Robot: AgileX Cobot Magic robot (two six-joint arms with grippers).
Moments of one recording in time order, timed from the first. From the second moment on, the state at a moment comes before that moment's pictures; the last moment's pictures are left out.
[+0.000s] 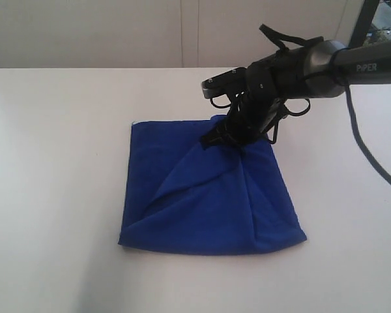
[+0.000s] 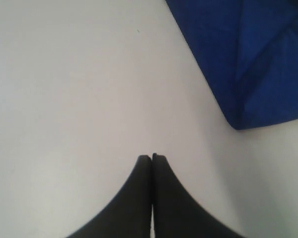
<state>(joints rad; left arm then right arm) -0.12 0.74 -0.76 -0.24 0.96 0.29 0.46 2.08 -1.42 -0.13 0.54 0.09</state>
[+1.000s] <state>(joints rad) -0.12 0.74 -0.76 -0.24 0.96 0.29 0.45 1.98 -1.42 -0.08 0.57 0.09</state>
